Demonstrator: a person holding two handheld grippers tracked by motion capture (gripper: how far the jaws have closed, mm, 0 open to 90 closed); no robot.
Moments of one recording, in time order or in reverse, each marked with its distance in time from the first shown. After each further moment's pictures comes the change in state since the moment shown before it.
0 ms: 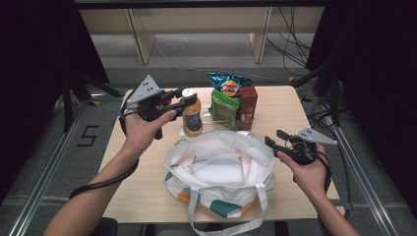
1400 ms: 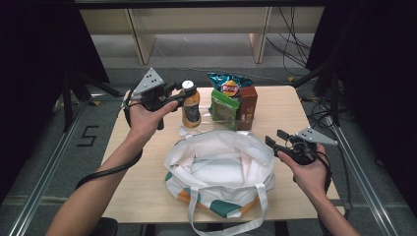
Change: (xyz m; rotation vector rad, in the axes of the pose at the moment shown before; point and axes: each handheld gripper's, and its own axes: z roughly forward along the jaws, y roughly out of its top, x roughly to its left) left arm 0.026 -0.004 0.022 0.003 0.035 0.006; right arm -0.002 0.000 -0.001 0.000 -0.012 -0.015
